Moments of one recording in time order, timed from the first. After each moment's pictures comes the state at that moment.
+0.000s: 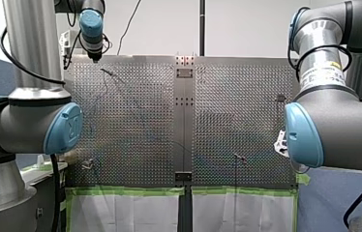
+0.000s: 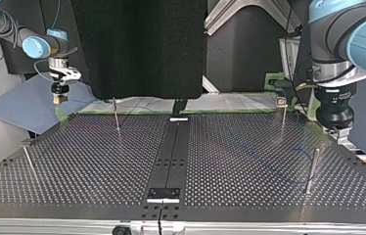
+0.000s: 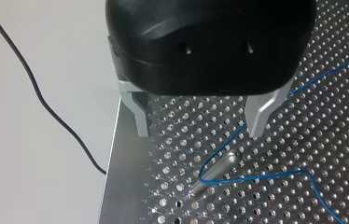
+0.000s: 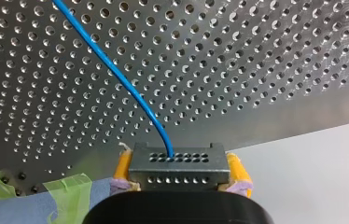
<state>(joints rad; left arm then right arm) 0.04 -1.37 -1.69 -3.37 -1.85 -1.64 1.50 -0.78 1.79 -0.98 1.29 1.85</state>
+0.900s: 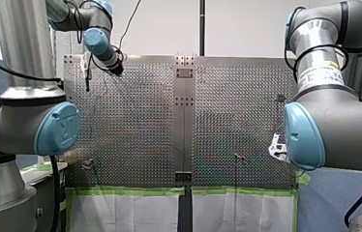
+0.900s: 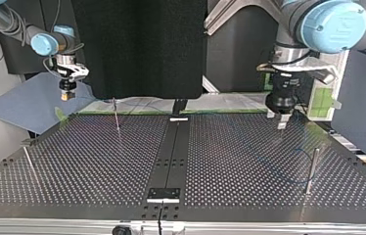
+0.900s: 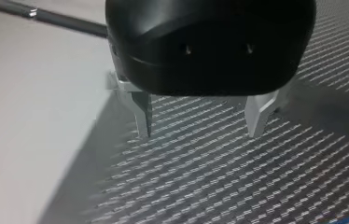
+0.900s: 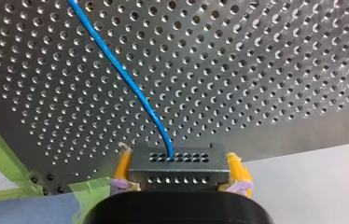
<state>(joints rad) -0.09 -1.37 -1.88 -3.17 -1.64 -1.77 1.54 -0.78 1.85 -1.00 1.32 1.81</state>
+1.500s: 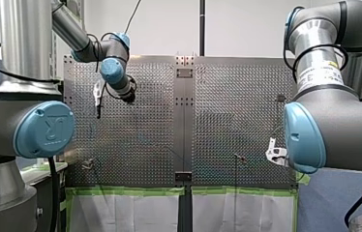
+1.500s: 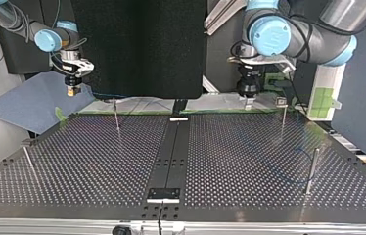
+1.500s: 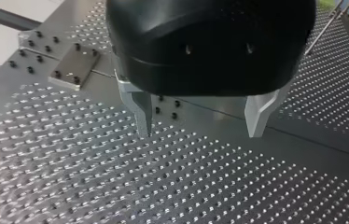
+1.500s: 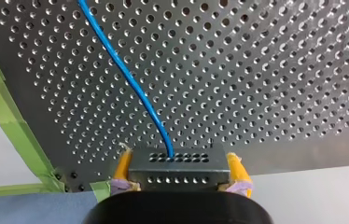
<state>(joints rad) -0.27 -1.55 -2.00 -2.99 -1.81 -1.79 1.55 -0.79 1.89 -1.00 1.29 1.75</state>
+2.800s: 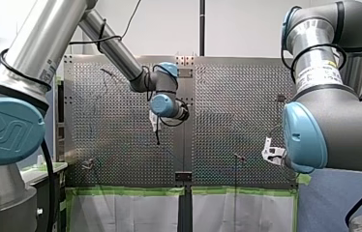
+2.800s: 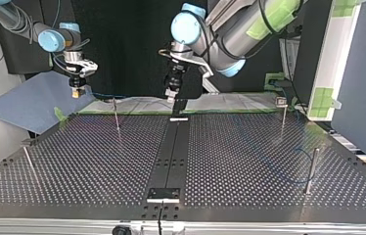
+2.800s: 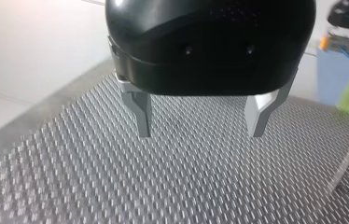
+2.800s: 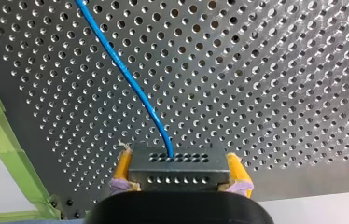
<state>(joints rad) -0.69 -1.97 -1.81 -2.58 -1.92 -1.87 1.57 -0.79 1.89 -1.03 1.26 1.76</state>
